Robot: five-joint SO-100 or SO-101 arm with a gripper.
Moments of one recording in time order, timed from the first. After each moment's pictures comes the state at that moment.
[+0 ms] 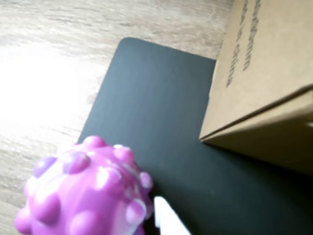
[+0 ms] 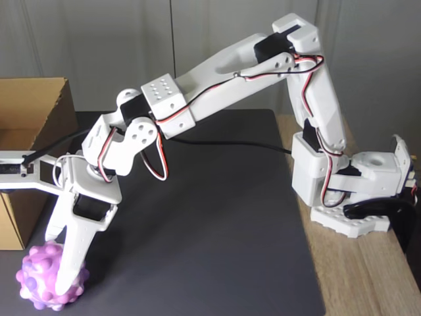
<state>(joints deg) -9.0 66.9 88.7 19.5 181.6</state>
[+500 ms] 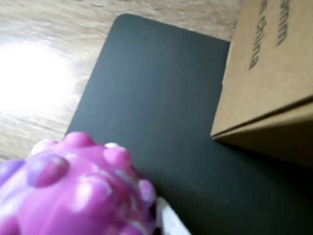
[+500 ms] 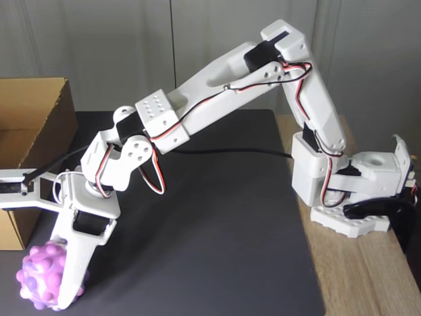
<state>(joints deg) -9.0 61.1 87.6 16.5 181.9</state>
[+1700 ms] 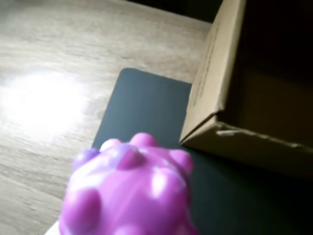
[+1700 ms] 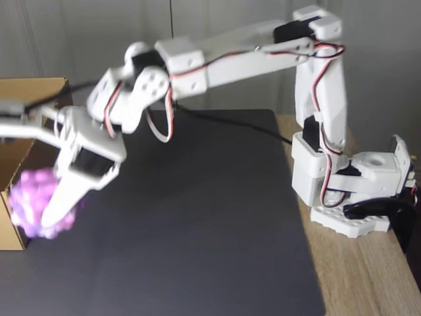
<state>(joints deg) -7.7 80.9 86.3 31.7 181.1</state>
